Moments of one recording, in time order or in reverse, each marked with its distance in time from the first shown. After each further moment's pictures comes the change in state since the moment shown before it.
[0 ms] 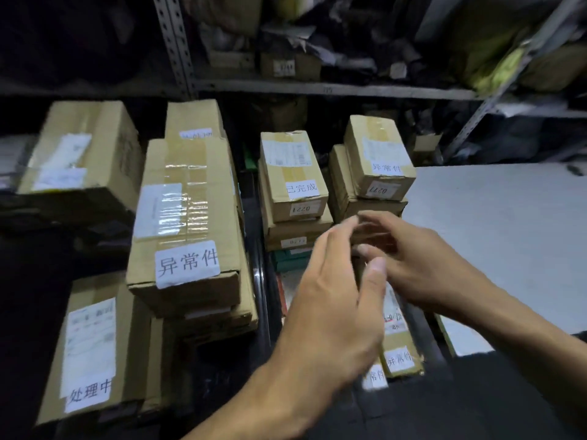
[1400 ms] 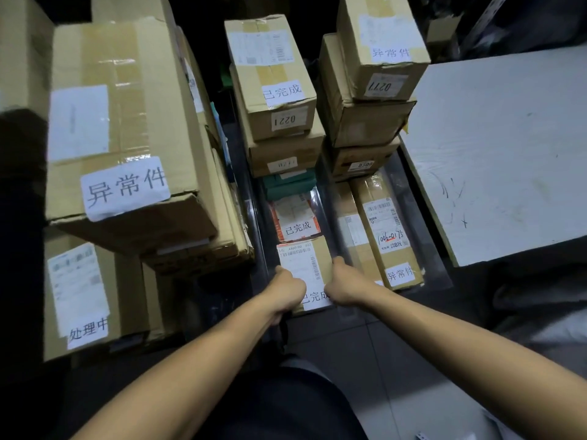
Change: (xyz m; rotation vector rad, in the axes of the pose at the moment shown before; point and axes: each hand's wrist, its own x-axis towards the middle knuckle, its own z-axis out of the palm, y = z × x) left_hand -0.031 -0.225 0.088 -0.066 -0.400 -1.067; right_hand -0.027 0.109 0.207 -0.049 -0.581 0.646
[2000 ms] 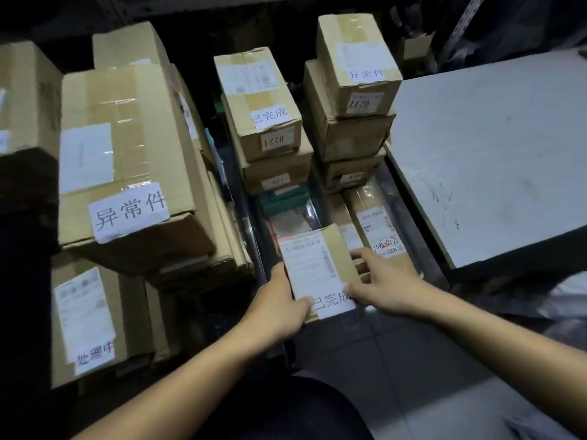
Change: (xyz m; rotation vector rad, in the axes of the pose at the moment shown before) left_hand -0.089 0.026 -0.030 0.340 0.104 0.384; right_hand -0.083 0.022 -0.059 0.327 0.107 -0.284
